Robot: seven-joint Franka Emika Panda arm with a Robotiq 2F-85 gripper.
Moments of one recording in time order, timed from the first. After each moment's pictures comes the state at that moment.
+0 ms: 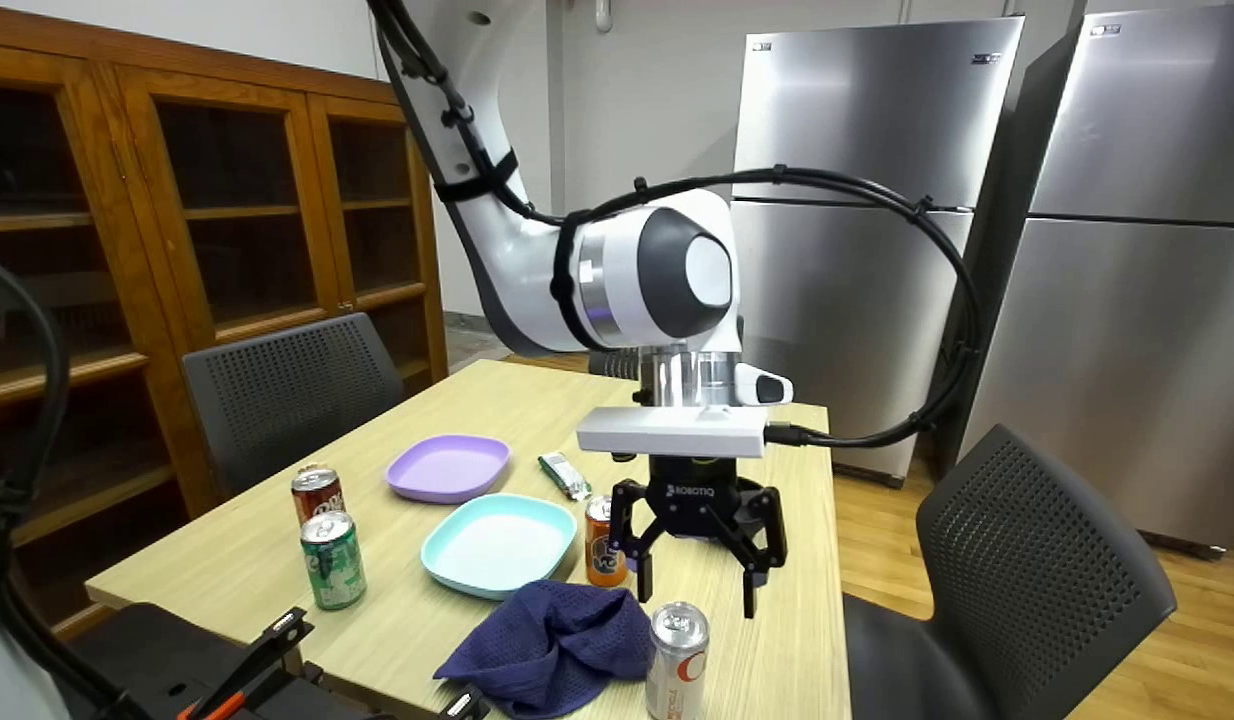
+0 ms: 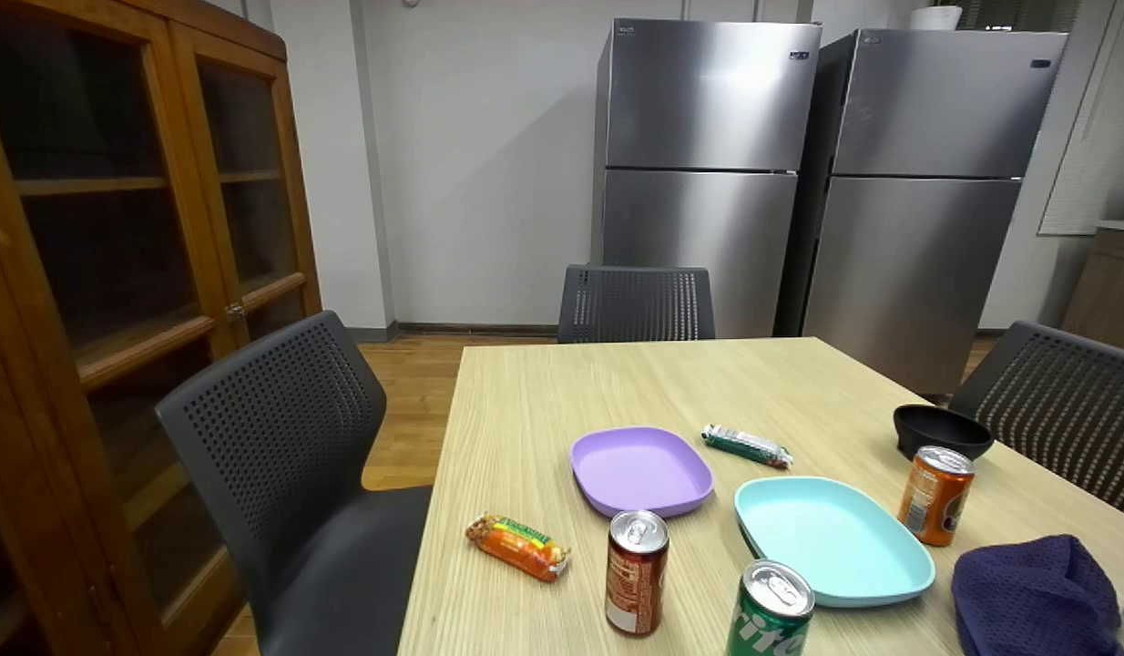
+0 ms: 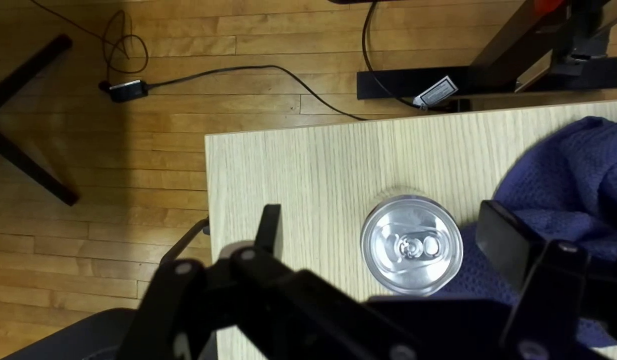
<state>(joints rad) -0.23 0.21 -0.31 -2.47 -0.44 2.45 -0.22</state>
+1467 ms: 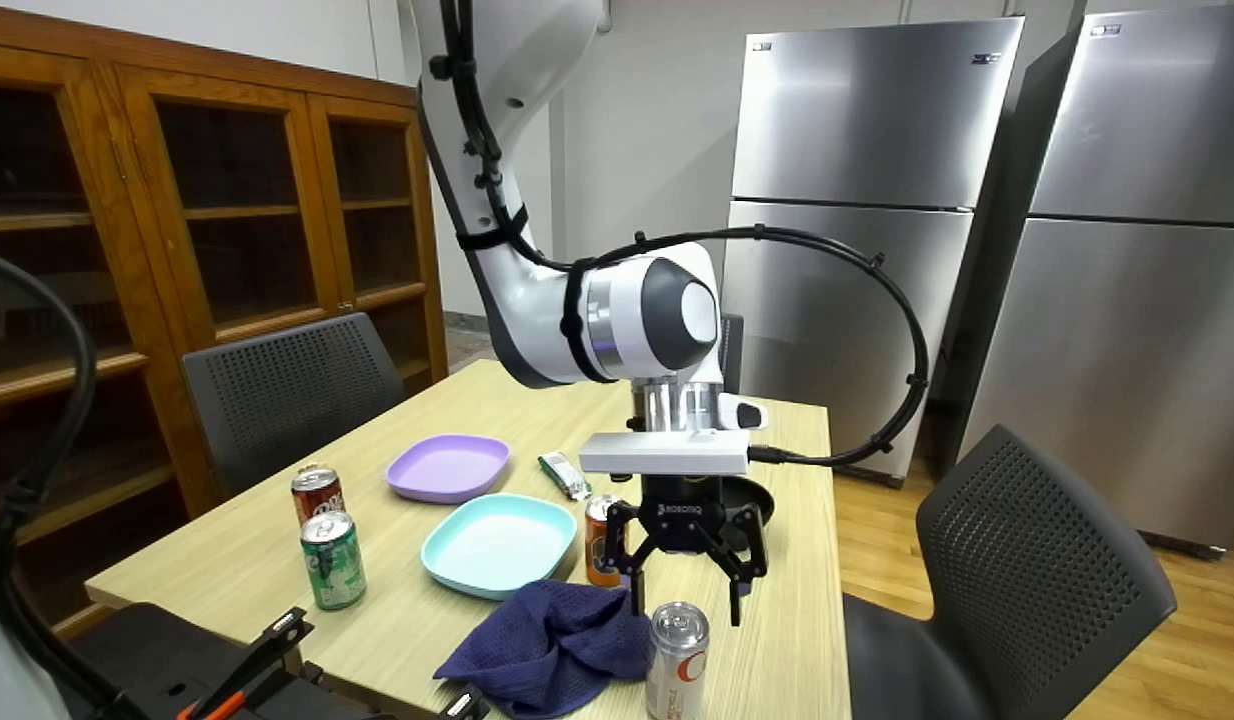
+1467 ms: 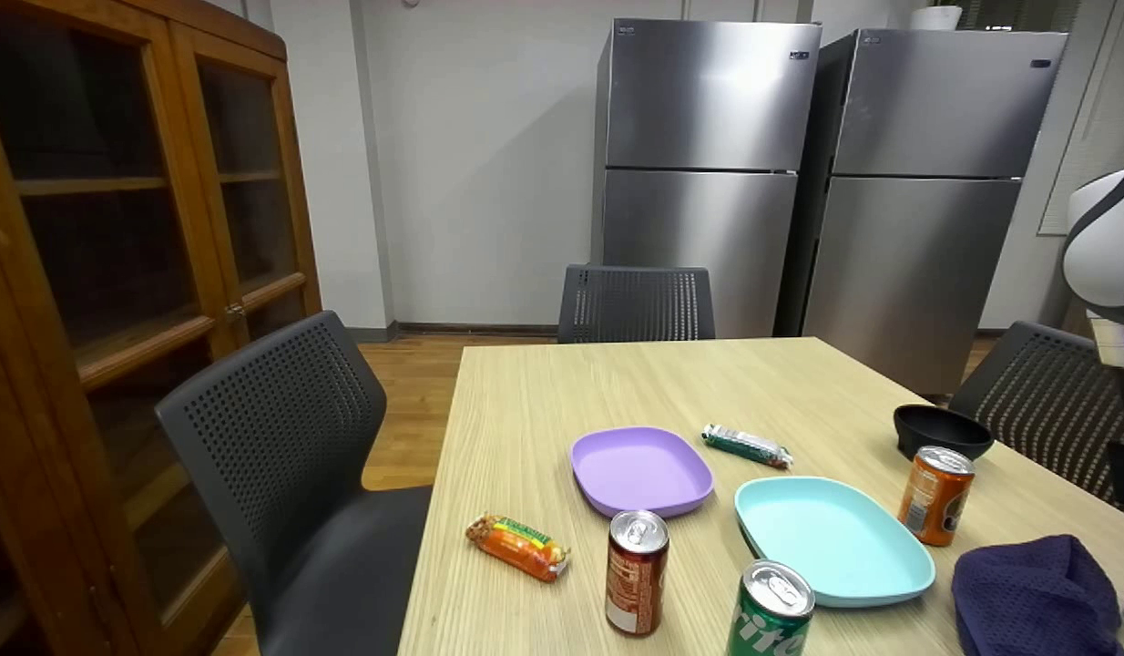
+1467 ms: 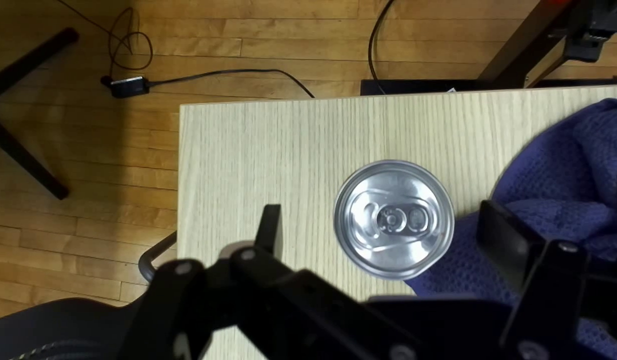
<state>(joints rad) -0.18 0.37 -0.28 -2.38 -0.44 2.45 -0.19</state>
